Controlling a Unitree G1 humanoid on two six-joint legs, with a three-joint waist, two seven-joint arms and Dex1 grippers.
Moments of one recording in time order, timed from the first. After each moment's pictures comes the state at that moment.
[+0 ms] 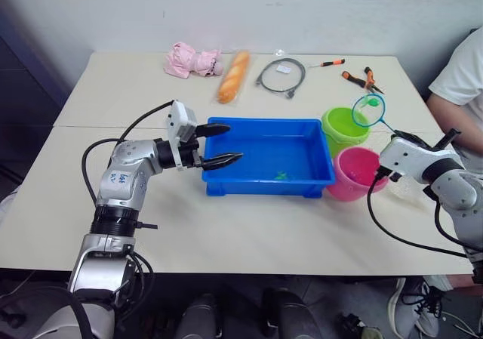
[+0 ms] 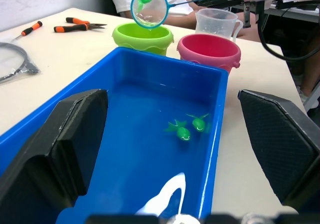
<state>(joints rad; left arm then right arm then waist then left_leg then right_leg) -0.73 0.43 0.02 0.30 -0.36 0.28 -1.06 -0.30 -0.95 -0.03 0.13 -0.41 -0.06 0.30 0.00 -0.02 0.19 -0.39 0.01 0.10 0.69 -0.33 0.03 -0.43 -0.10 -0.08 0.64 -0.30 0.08</state>
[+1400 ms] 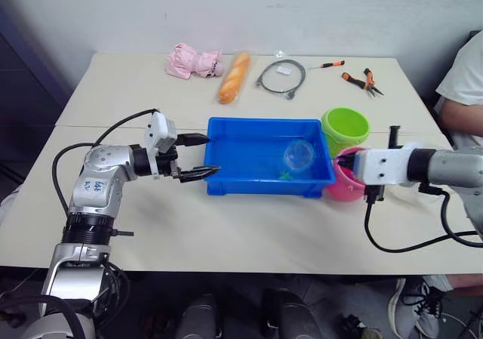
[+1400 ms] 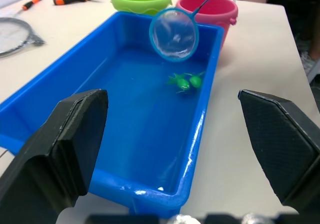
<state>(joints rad) -0.66 0.57 0.02 0.28 -0.34 0.23 -1.16 -0.47 -1.08 0.12 -0.11 -0.08 -0.08 0.99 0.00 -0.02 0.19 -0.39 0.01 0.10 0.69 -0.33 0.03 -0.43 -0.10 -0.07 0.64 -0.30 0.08</state>
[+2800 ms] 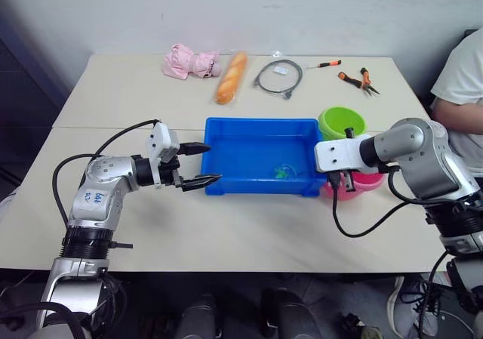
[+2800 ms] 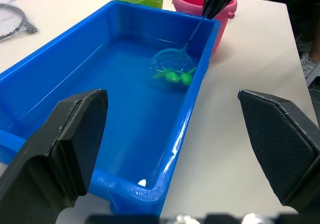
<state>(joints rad) -0.56 0.57 0.03 0.16 -0.36 0.29 -1.08 -0.81 -0.82 0.32 0.07 -0.27 0.18 1.32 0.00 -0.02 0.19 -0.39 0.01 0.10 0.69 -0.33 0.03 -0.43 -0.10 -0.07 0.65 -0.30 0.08</state>
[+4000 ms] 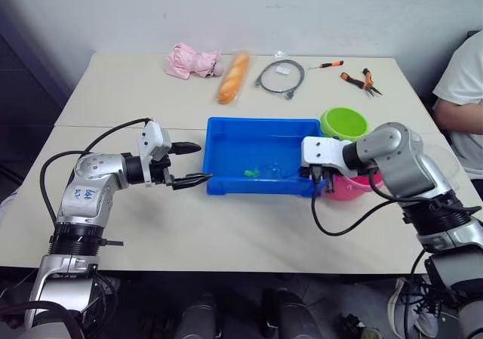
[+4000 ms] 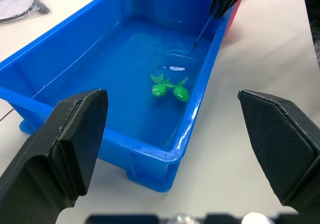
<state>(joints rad) -0.58 0.63 0.03 0.21 -0.35 0.28 -1.11 -0.82 -0.73 0.35 0.12 -0.20 0.37 1.30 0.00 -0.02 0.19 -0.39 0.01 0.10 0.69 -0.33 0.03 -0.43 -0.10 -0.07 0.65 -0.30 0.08</state>
